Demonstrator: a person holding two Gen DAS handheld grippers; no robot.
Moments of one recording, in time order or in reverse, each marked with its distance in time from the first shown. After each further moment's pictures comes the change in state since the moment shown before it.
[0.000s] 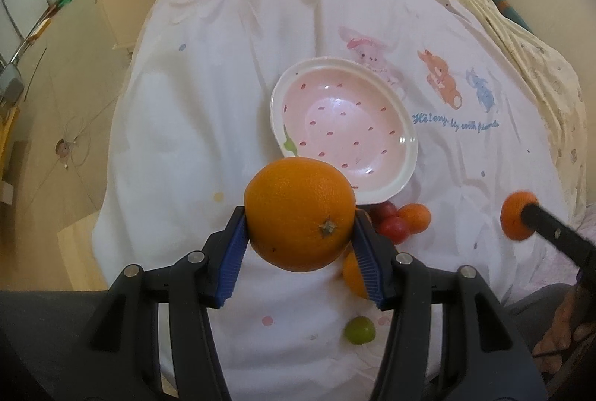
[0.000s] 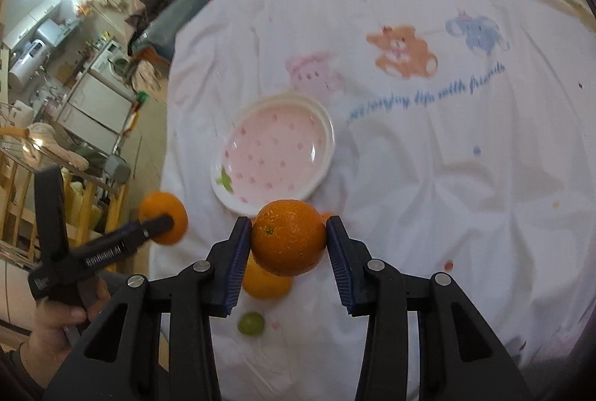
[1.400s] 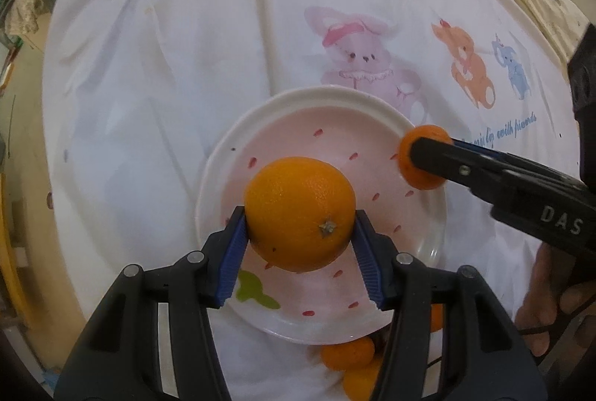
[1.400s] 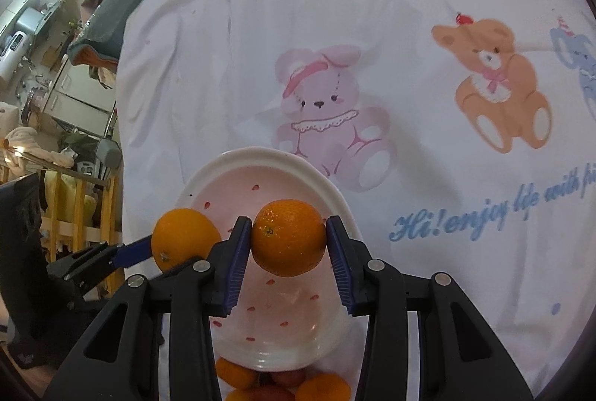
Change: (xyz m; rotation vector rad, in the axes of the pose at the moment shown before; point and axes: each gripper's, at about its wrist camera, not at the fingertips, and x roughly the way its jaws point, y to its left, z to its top) left arm 0.131 -0.048 0.112 0.177 0.198 0.030; right arm 0.186 -0.021 0.120 0.002 0.218 0.006
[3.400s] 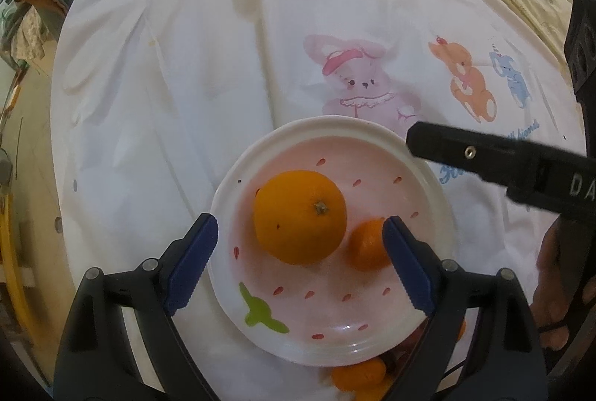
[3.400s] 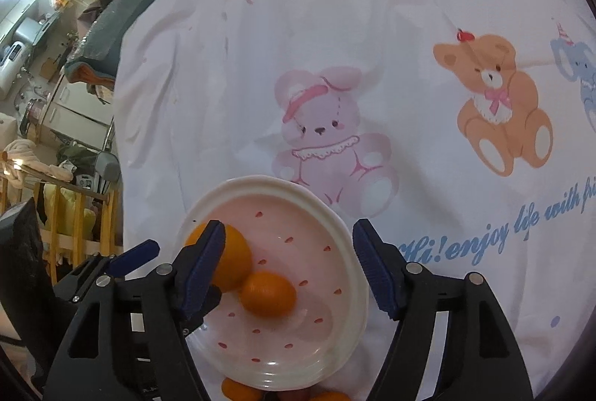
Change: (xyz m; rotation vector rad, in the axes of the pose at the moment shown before) left arm -0.010 -0.003 0.006 0.049 -0.120 0.041; right arm -0.015 -0.001 0.013 0.018 -0.069 -0.004
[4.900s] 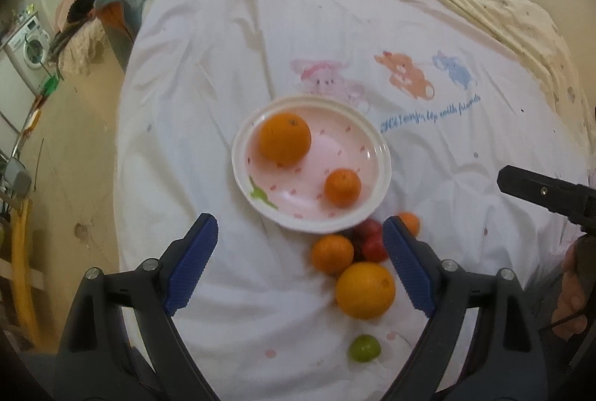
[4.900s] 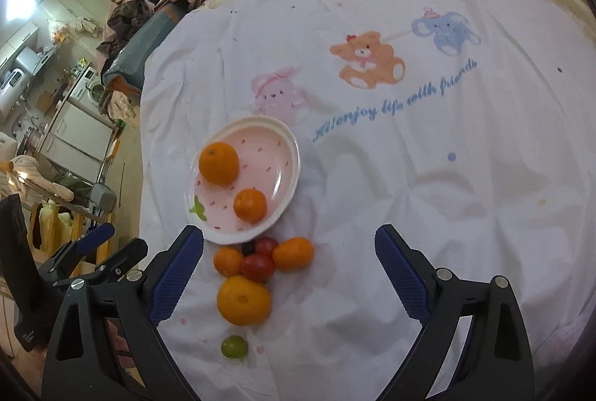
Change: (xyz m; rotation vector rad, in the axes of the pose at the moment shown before) left arm -0.120 -0.023 -0.127 0.036 -0.196 0.033; right arm -0.138 -0.016 -0.161 0.073 -0.178 -0.066
